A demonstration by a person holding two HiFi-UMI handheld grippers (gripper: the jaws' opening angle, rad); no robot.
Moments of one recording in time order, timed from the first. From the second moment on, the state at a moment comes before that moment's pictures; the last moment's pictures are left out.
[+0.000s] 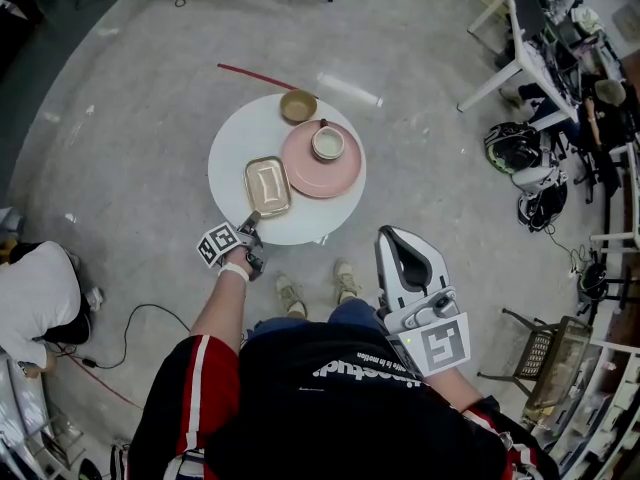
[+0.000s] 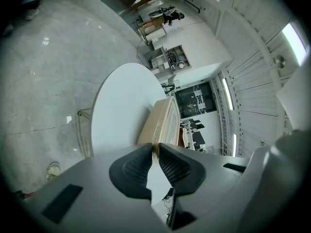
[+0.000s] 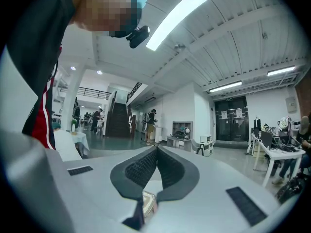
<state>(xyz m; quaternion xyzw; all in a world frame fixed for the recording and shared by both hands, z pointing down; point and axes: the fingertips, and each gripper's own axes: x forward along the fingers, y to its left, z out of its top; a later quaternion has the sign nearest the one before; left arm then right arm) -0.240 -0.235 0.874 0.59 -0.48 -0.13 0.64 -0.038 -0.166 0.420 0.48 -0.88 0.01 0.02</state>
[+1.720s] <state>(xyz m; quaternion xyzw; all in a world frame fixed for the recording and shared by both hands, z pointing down) -0.226 -0.256 0.591 0.73 -0.49 -0.21 0.43 -0.010 -0.221 0.373 0.35 -0.93 0.02 -0.06</state>
